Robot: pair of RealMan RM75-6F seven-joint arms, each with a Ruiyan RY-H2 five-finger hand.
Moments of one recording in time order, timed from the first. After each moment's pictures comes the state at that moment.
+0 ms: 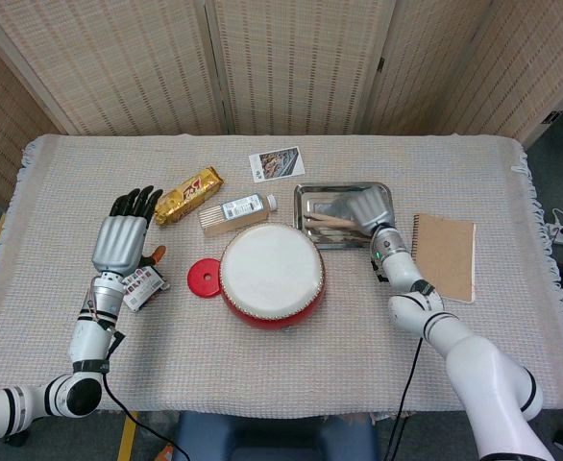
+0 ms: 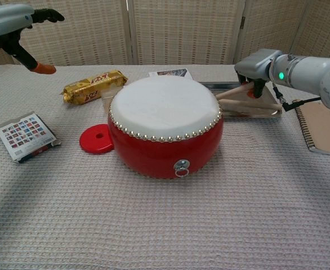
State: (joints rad) left arm -0.78 -1.33 -0.26 -1.70 0.83 1.23 0.56; right arm 1.12 -1.79 0.03 -0.57 -0.84 0.56 -0.48
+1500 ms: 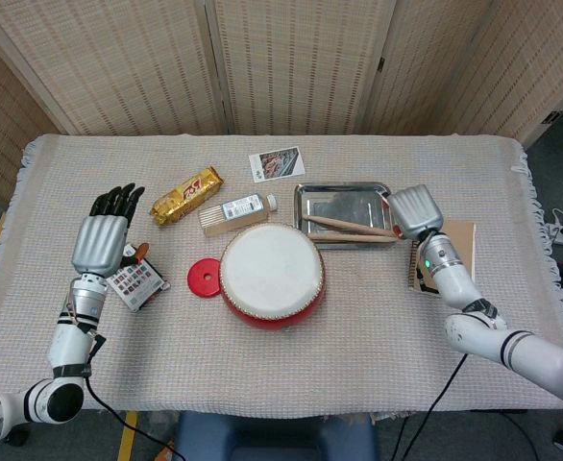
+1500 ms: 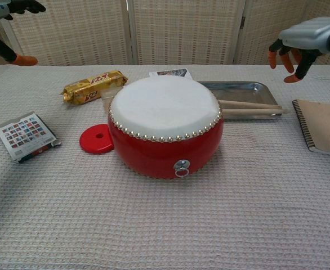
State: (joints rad) left arm -0.71 -1.26 -0.26 -1.73 0.89 1.24 0.49; right arm 0.88 -1.36 0.17 -1.21 -0.93 0.78 -0.49
